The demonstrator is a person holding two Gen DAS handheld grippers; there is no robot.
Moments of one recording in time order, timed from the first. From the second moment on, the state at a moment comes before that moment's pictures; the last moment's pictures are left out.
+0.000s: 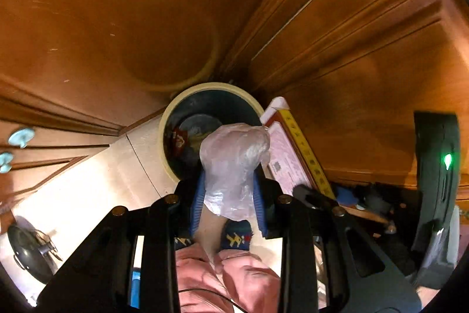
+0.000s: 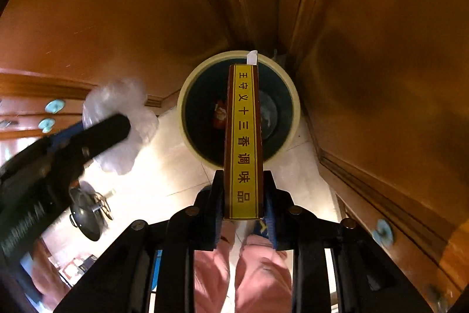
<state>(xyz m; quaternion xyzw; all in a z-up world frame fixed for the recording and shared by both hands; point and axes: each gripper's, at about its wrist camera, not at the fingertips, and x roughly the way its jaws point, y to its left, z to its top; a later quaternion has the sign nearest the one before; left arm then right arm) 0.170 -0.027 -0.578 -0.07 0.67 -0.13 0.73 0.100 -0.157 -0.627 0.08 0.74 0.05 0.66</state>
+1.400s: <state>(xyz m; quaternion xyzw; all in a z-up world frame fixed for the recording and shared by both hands) 0.111 0.021 -0.416 -0.09 0.62 -0.10 0.77 0.066 -0.163 -0.482 0.06 0.71 0.03 0.70</state>
